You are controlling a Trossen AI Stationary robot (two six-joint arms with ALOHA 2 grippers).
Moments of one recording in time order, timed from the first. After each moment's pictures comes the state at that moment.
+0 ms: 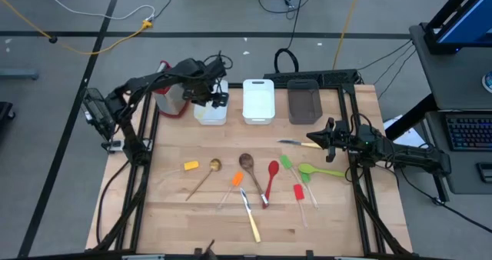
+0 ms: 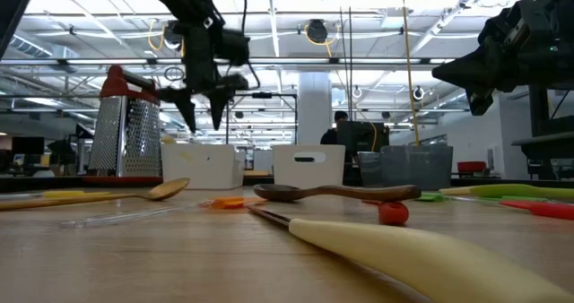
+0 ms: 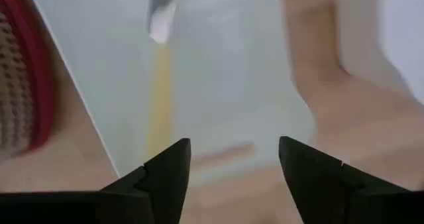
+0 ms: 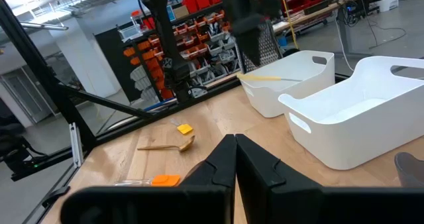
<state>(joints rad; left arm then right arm) 0.62 1.76 1.49 -1.17 0.10 -0.69 -0.20 0.09 0.02 0.07 -0.03 0.37</state>
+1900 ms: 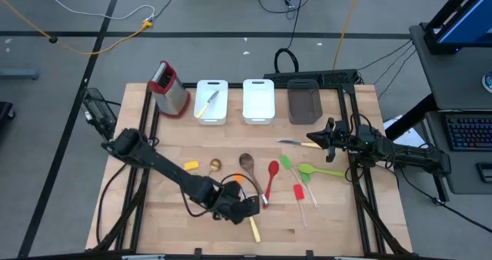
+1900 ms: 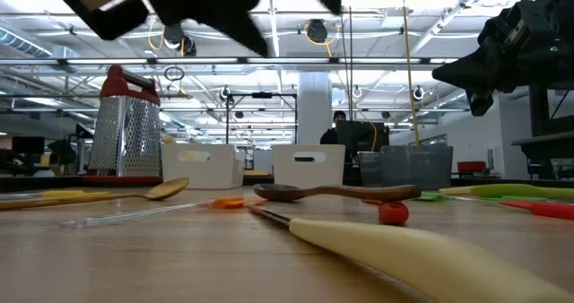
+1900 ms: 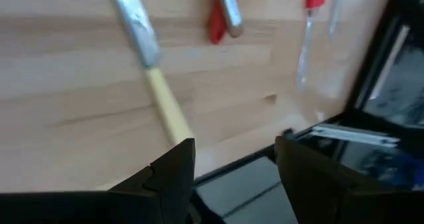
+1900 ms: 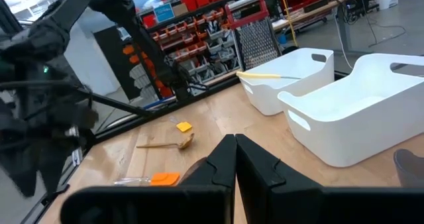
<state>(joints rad) -0.49 1.96 1.48 -0.39 -0.15 -2.06 -0.20 0.09 0.02 0.06 -0.03 0.37</state>
